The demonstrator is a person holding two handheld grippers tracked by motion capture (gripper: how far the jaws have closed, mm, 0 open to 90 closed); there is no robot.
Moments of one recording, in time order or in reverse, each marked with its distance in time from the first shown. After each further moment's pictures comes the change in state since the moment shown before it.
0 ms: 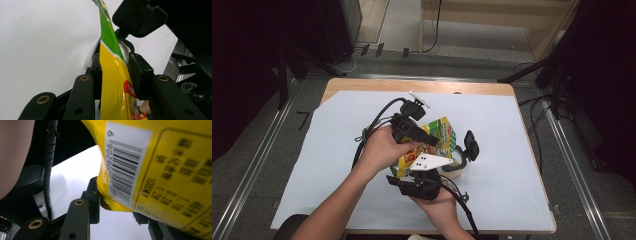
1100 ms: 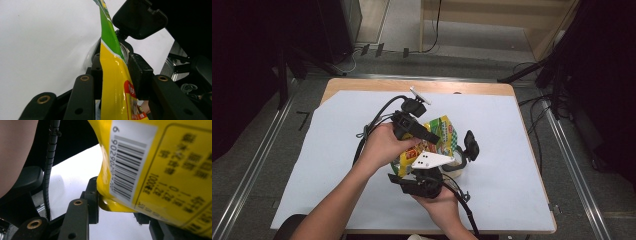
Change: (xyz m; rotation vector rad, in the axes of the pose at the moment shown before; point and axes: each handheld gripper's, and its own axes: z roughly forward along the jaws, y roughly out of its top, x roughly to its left) left arm 0.008 0.006 0.001 0.021 -0.036 -0.025; right arm -0.003 0.004 -0.004 -0.001 -0.011 -0.009
